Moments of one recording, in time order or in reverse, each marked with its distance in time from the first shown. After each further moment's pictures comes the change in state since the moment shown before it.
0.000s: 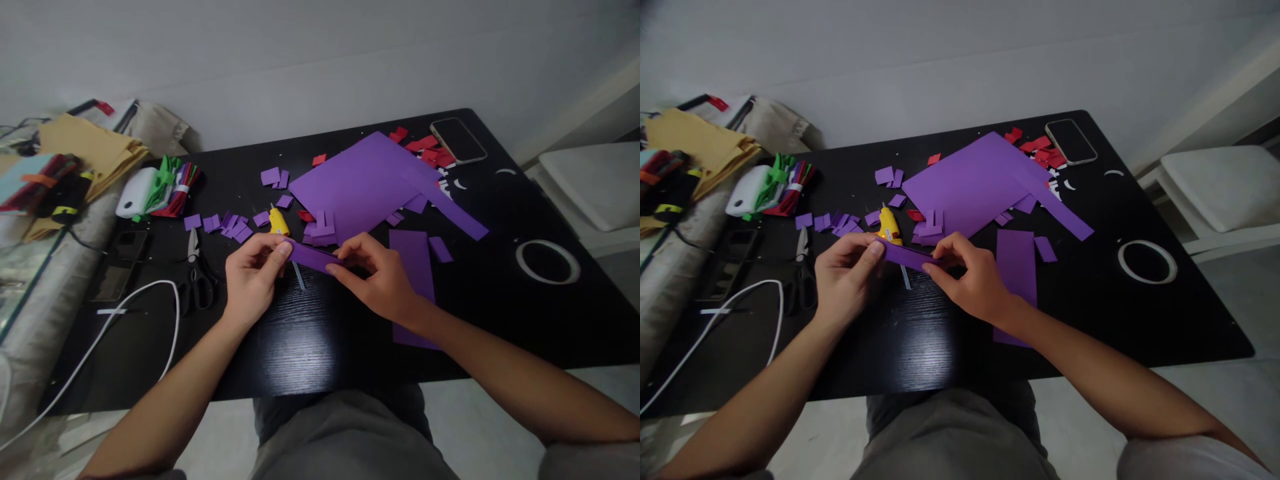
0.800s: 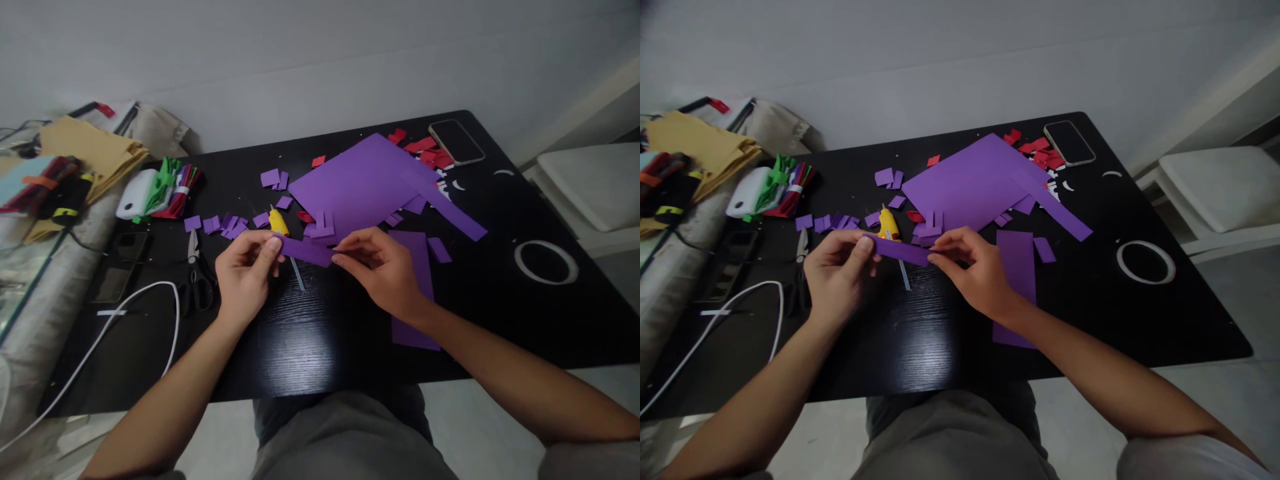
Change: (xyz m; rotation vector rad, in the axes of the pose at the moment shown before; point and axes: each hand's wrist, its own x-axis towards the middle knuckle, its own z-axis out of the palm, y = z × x) left_hand 0.004 0.002 -0.002 -0.019 0.046 0.047; right_hand 0.006 -0.001 -0.002 0.146 0.110 0.069
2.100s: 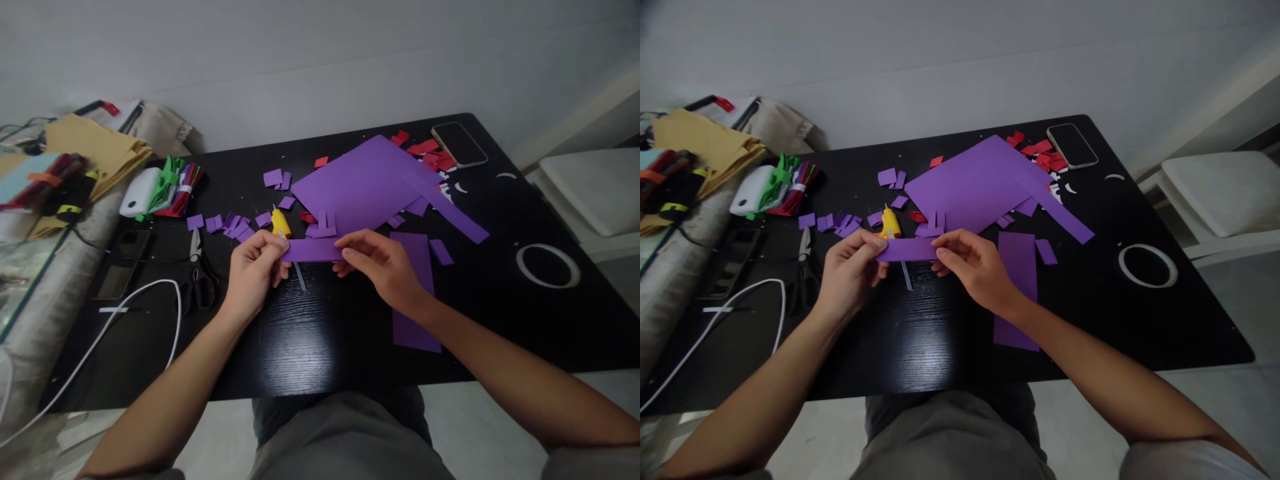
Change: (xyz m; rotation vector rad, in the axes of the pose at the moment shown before) left_hand 0.005 0.002 0.004 -0.107 -0.050 -0.391; right_hand 0.007 -0.007 -0.008 0.199 -0.188 0.188
